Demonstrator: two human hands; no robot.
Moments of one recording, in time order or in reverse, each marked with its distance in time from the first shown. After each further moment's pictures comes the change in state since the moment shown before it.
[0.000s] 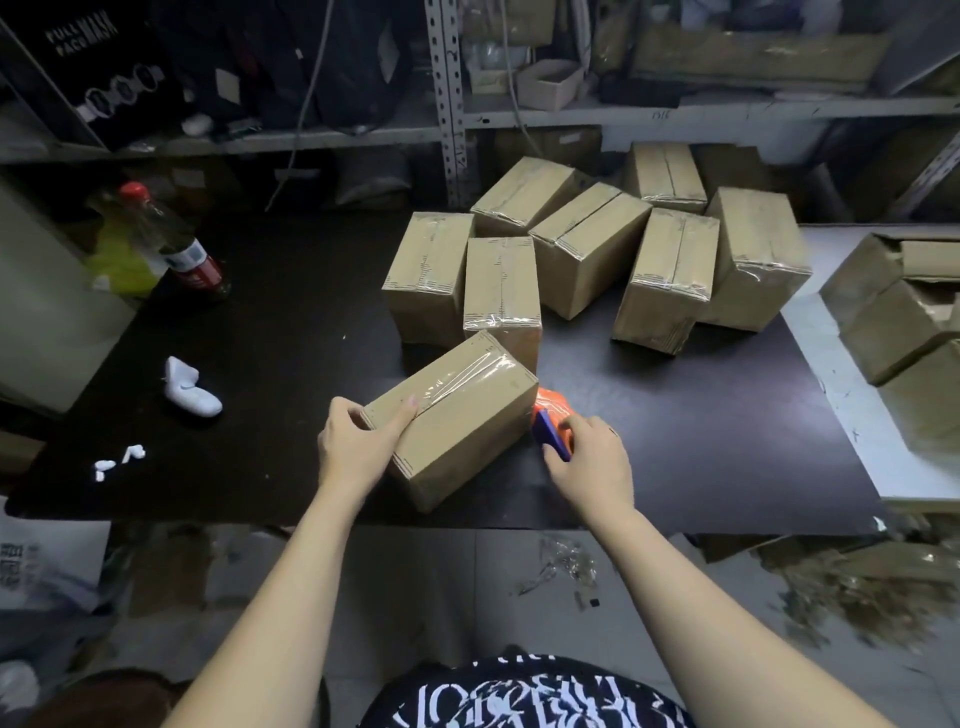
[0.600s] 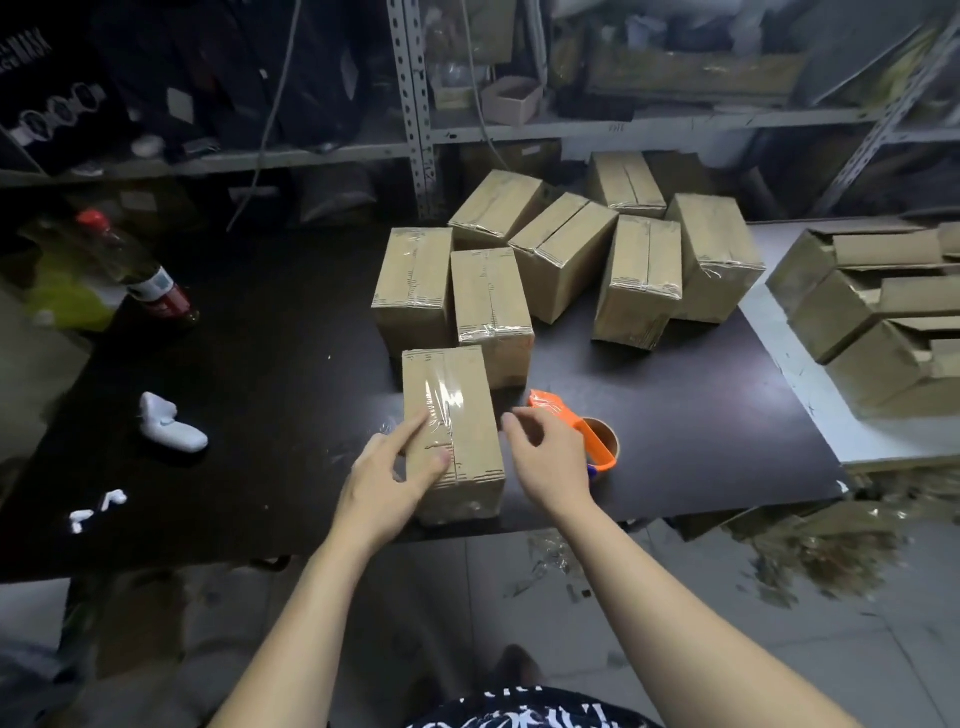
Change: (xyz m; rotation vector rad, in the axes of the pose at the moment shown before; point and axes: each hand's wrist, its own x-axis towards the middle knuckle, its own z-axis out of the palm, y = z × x) left_hand -0.009 -0.017 -0.016 0.168 -0.392 0.352; right_hand -0.023 -0.083 -0.007 0.529 0.093 0.146
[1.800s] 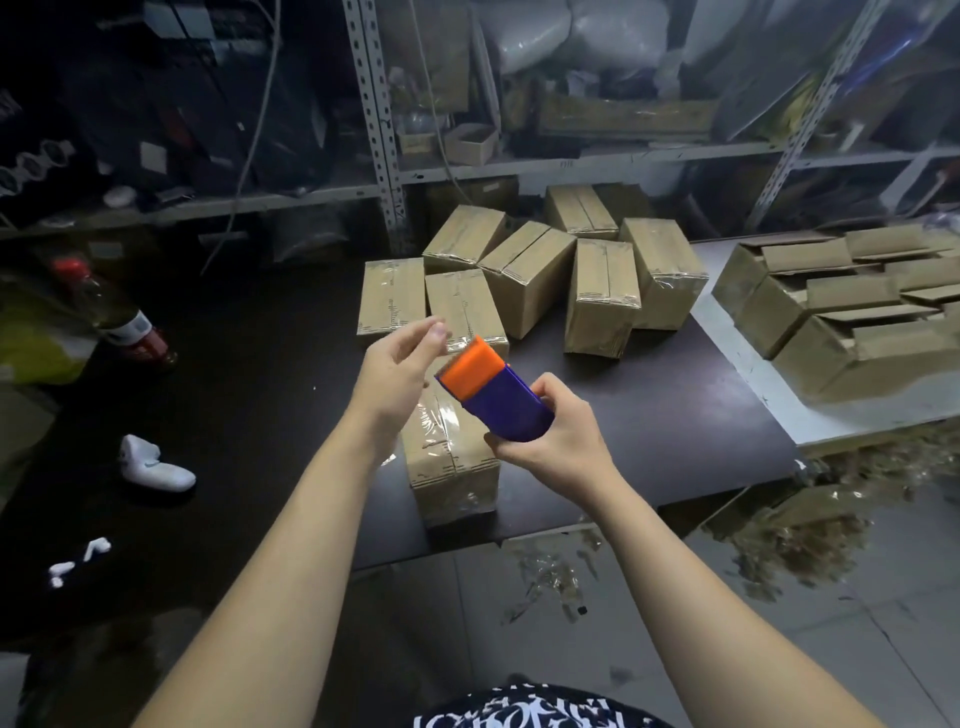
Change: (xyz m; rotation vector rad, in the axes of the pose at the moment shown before) left_hand 0.029 0.121 -0.051 -0.546 -0.030 0.234; right_hand -0.026 -0.043 -0.046 0.059 -0.047 -0.215
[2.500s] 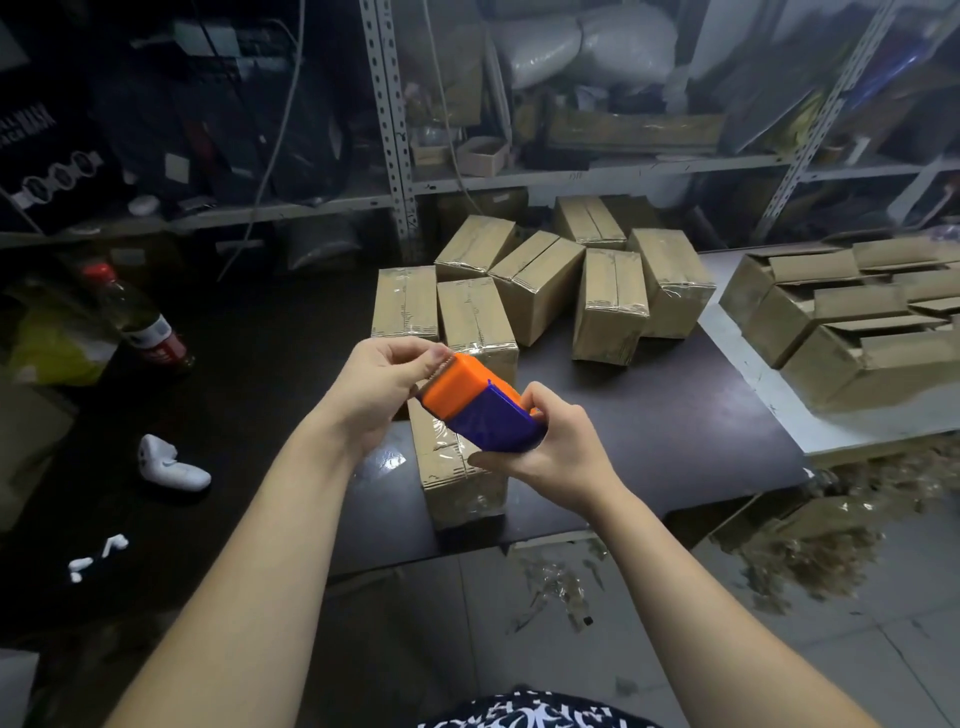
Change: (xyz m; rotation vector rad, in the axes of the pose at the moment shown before) left_hand -0.007 0.015 -0.031 -0.003 -0.104 -0.095; right_hand -0.006 -0.010 0.006 -0.031 -0.075 -0.252
